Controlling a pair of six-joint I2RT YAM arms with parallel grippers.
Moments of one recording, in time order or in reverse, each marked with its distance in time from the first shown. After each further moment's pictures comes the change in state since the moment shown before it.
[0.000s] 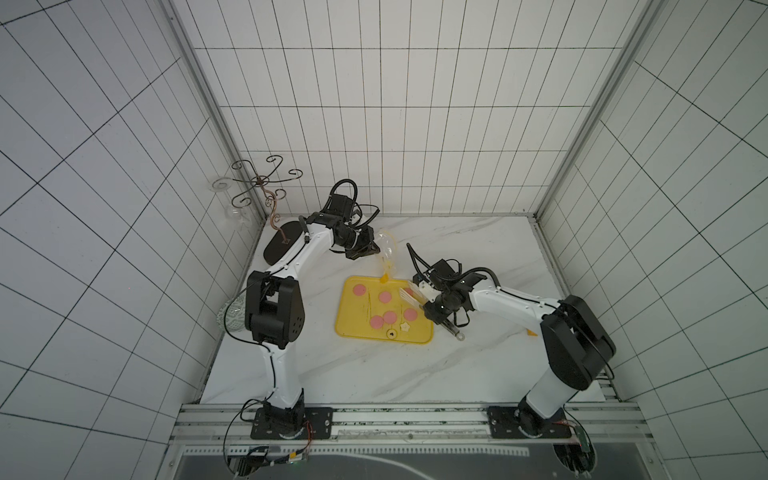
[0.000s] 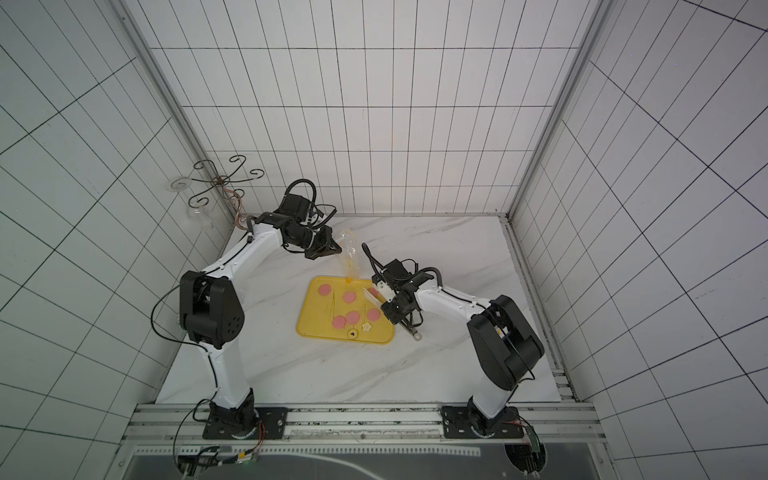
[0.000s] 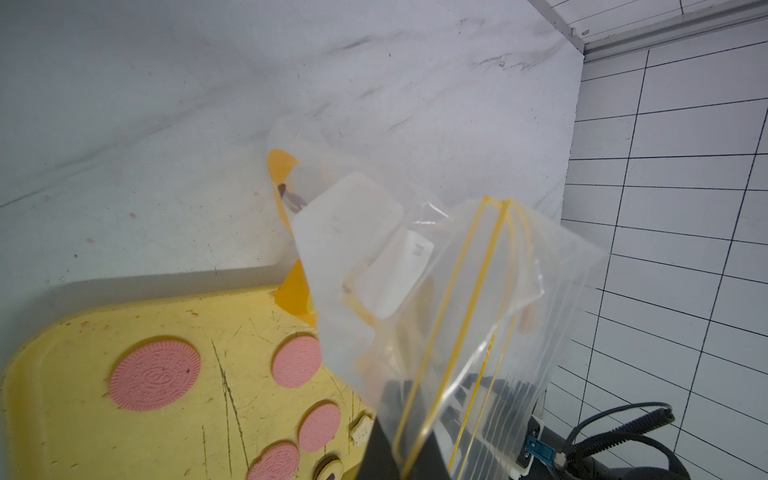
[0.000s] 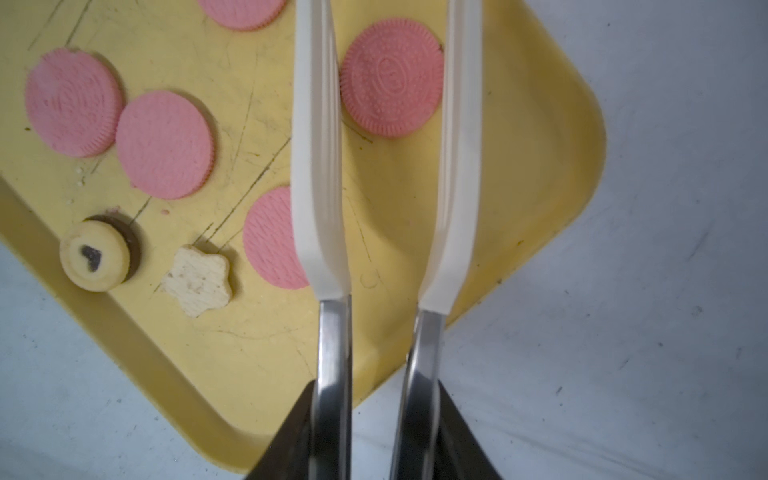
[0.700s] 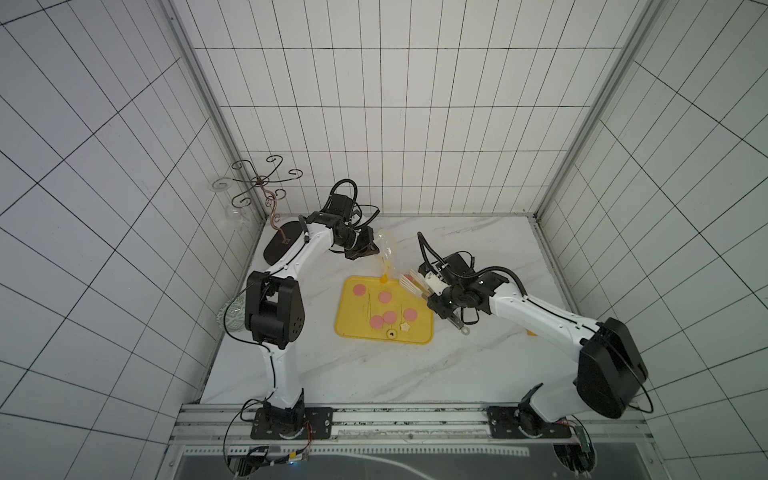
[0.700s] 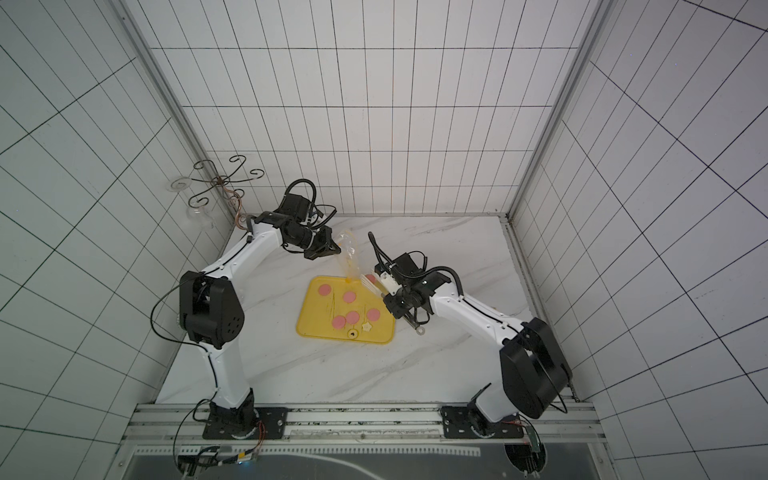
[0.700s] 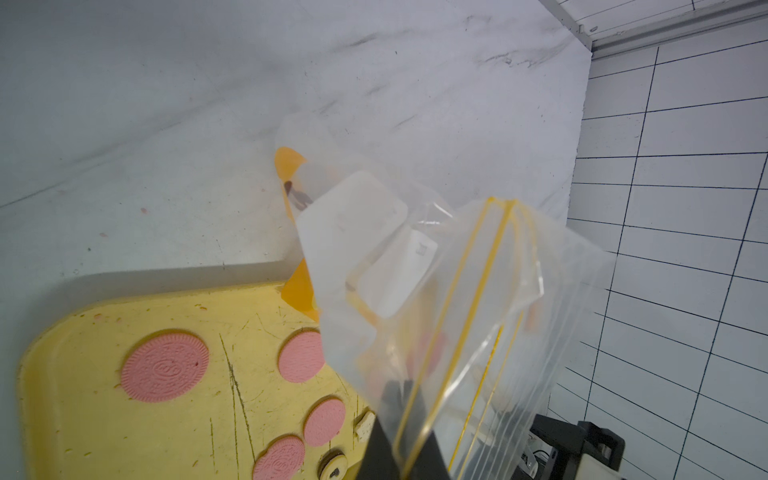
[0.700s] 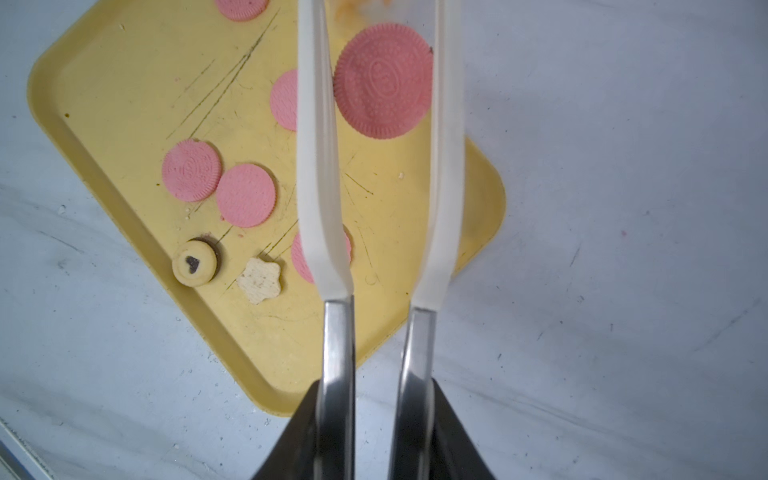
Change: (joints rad) left arm 0.000 0.000 0.015 -0.027 -0.015 0.012; right arm 0.000 -0.218 0.007 -0.044 0.009 0.005
